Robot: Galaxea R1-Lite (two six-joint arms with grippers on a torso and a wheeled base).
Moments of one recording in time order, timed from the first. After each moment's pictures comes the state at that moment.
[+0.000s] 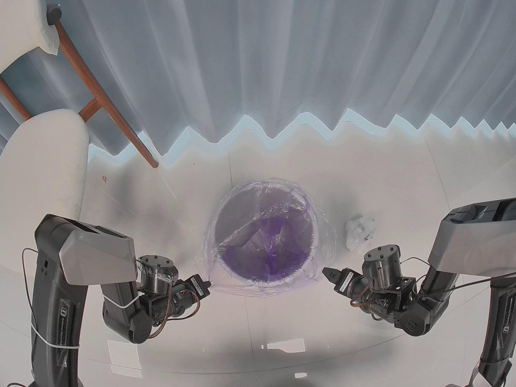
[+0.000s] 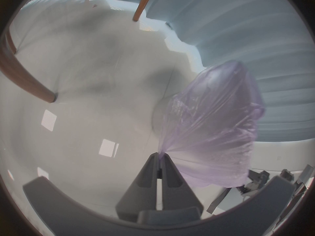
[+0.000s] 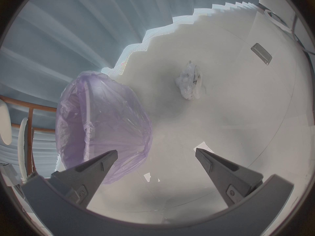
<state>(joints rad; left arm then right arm) -0.35 2.46 -0.59 -1.37 -0.14 -0.82 0.38 2.24 -0.56 -1.05 -0.22 0.82</state>
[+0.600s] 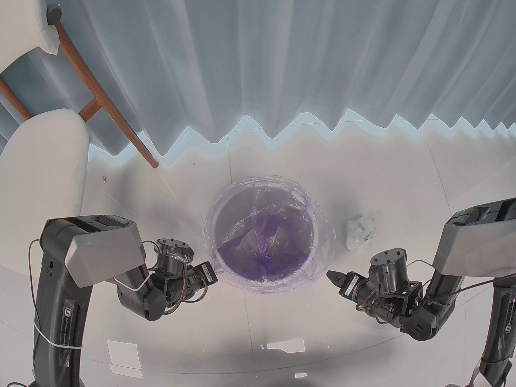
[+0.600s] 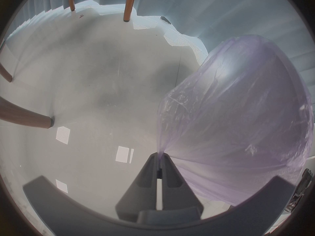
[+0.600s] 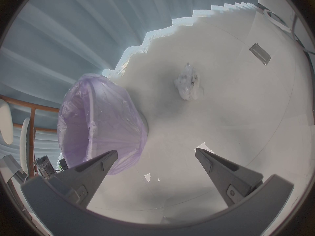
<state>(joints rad) -0.35 2.50 -0.89 -1.03 -0.05 -0.67 0.38 2.22 -0.49 -1.10 -0.22 0.82</state>
